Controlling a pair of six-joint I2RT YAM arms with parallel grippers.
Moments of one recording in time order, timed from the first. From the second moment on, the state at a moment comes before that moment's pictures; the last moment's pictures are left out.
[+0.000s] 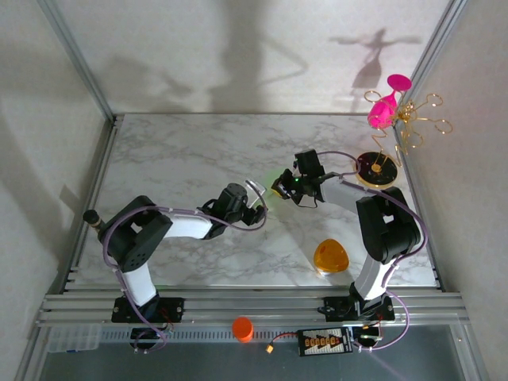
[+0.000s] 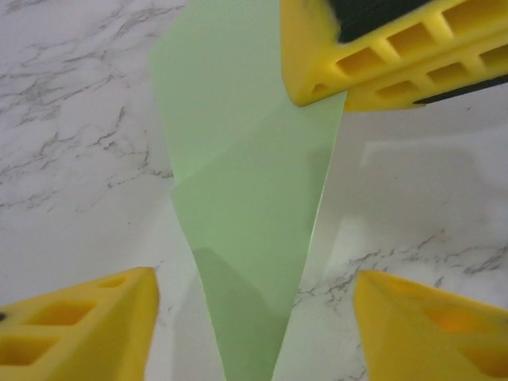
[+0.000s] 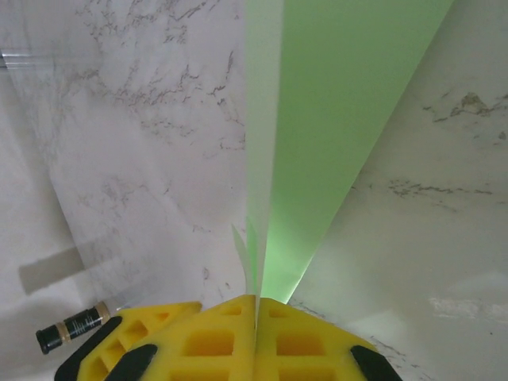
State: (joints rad) left arm -0.73 1.79 0.79 0.40 -0.04 0.03; right arm 0.44 1.77 1.03 -0.15 -0.46 1.03
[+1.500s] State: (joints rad) left arm -0.73 1.90 0.84 0.43 0.00 0.16; right arm 0.41 1.80 1.07 -0.25 -0.47 1.03
